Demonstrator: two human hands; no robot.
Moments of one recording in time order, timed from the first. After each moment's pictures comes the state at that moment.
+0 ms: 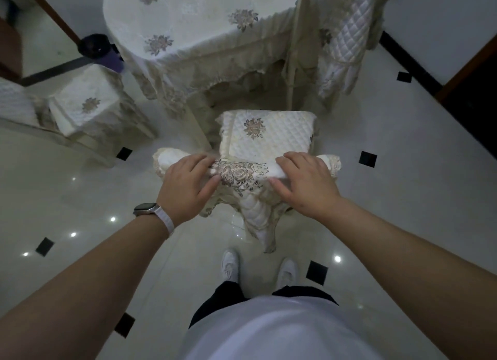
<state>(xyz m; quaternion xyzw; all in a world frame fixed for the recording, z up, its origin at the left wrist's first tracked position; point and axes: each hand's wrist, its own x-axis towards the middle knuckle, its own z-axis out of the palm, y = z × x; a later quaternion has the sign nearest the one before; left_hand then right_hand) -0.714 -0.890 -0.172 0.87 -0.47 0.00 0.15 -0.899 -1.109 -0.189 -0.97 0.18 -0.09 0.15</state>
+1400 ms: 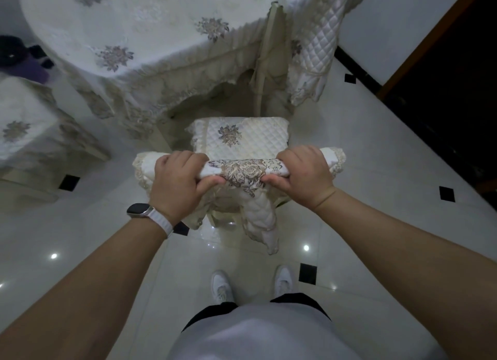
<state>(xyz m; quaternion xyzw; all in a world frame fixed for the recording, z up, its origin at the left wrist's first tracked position) -0.585 -0.928 -0.173 0.80 -0.55 0.07 0.24 -0.787 -1.123 -0.187 -0.94 0.17 -0.30 0.03</state>
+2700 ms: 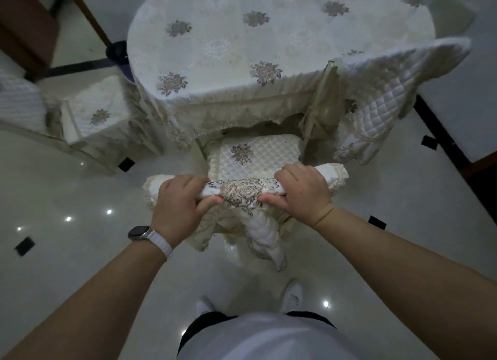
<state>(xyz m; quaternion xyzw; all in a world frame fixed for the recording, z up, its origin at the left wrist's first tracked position) -0.601 -1.027 -0.162 0.90 -0.37 0.07 0.21 -0.706 -1.285 -0.190 -0.93 -0.04 -0.35 0.09</state>
